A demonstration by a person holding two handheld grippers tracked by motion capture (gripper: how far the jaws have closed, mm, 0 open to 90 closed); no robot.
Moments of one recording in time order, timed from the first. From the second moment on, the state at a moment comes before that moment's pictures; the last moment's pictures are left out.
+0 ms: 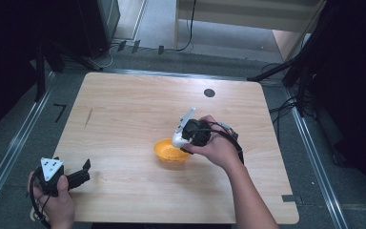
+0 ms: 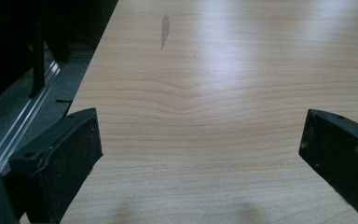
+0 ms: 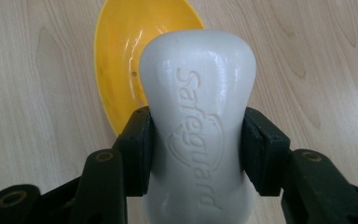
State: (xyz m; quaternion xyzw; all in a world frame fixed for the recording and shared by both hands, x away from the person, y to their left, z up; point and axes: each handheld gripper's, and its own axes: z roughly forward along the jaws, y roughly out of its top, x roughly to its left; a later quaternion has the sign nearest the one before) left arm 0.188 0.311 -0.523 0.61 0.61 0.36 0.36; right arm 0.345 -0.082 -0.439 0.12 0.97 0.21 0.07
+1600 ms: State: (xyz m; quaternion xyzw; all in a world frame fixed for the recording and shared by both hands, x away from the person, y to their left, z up) left arm 0.188 0.313 -0.523 0.61 0.61 0.36 0.37; right arm 0.351 -0.042 -0.467 0.05 0.98 0.18 0.05
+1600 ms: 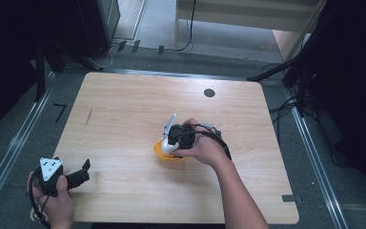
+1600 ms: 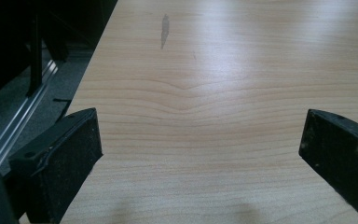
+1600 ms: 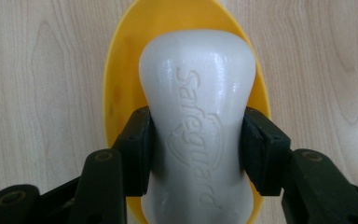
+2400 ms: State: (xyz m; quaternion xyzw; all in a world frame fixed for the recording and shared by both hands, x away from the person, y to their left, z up) left arm 0.188 0.311 -0.523 0.61 0.61 0.36 0.36; right arm 0.347 -0.114 -0.452 0.21 0.93 0.28 0.07
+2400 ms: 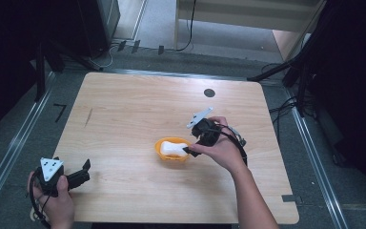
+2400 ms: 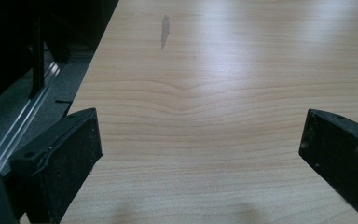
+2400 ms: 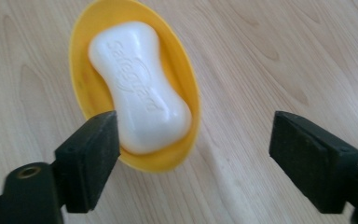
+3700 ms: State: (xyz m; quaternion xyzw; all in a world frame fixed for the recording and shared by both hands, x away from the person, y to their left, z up) left arm 0.188 0.311 -0.523 0.61 0.61 0.36 0.36; right arm 0.297 -0.232 -0.508 0.40 0.82 0.39 0.13
